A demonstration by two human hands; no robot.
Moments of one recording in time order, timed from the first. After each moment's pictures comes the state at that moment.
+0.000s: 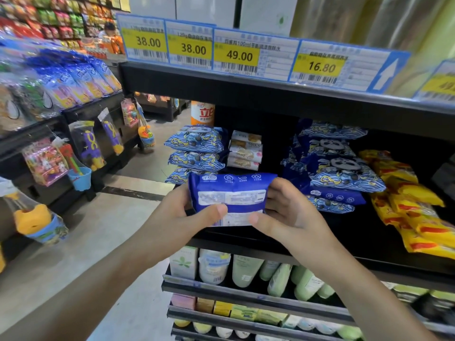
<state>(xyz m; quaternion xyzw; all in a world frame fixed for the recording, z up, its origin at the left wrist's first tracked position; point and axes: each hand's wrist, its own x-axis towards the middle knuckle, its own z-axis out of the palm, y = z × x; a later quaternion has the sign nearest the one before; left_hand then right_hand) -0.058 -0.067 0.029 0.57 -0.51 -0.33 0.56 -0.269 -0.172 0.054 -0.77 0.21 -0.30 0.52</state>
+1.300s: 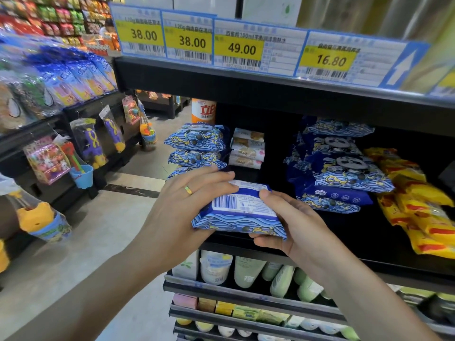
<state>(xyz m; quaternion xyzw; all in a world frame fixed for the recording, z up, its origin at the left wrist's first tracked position) -0.047 -0.073 0.025 0.57 -0.71 0.12 0.40 -0.254 -0.175 0.056 -0.54 0.34 -0.27 0.72</state>
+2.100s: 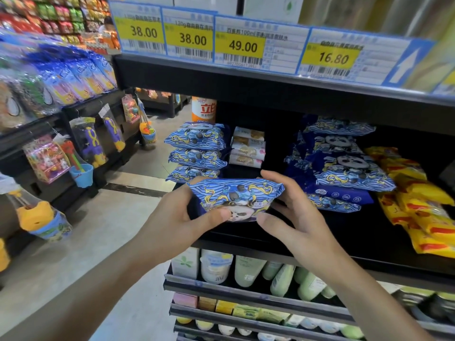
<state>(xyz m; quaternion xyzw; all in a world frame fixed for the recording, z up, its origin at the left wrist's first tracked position) -0.051 -0.075 0.017 0.59 -0.57 -0.20 0.53 -0.271 -0.180 0.044 -0.79 0.23 -0.30 0.48</state>
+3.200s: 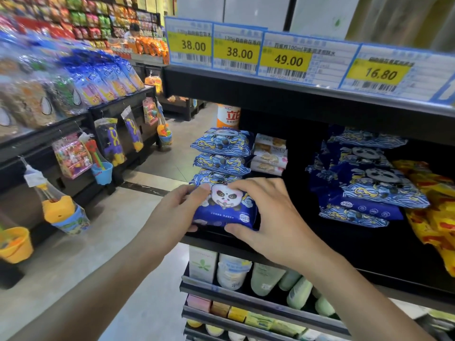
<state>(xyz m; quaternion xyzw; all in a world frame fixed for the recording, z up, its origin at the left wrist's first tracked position) -0.026 -0.061 0.026 0.71 -0.28 -0.28 0.58 -0.197 -0.184 0.040 -0.94 0.19 -0.24 0.13</state>
